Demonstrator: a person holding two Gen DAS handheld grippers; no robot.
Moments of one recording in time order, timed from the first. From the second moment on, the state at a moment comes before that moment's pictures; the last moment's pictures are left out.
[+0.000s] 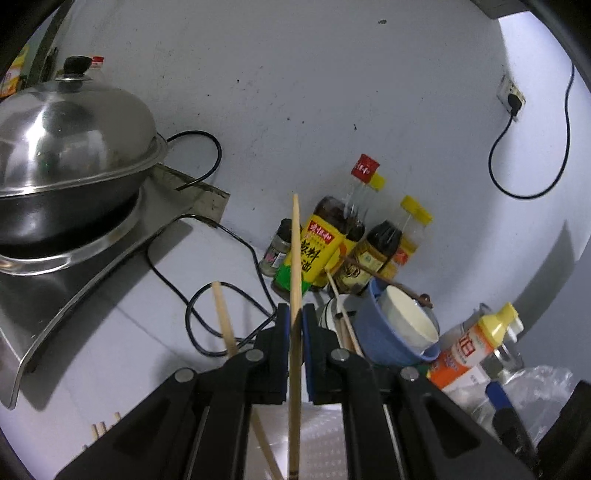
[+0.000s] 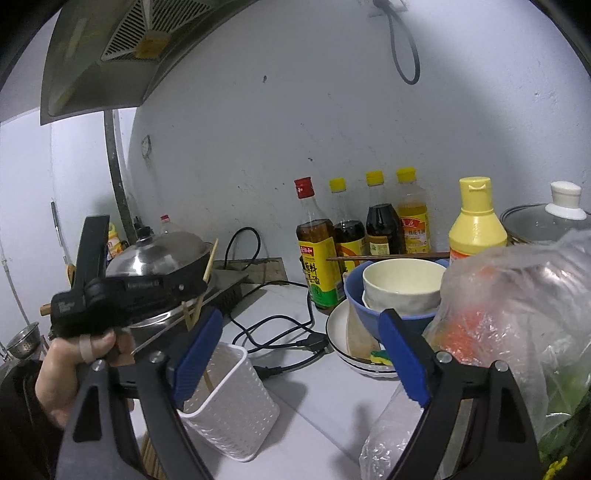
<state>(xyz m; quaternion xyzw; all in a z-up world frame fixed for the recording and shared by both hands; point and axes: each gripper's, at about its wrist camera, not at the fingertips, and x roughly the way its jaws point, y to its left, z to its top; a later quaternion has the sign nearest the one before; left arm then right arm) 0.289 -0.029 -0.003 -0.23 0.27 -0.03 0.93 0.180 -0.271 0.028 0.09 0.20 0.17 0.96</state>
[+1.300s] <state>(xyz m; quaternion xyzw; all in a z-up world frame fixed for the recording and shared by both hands) 0.101 0.048 -0.015 -0.08 0.24 0.00 0.97 0.128 -0.165 0.028 -0.06 0.28 0.13 0.95</state>
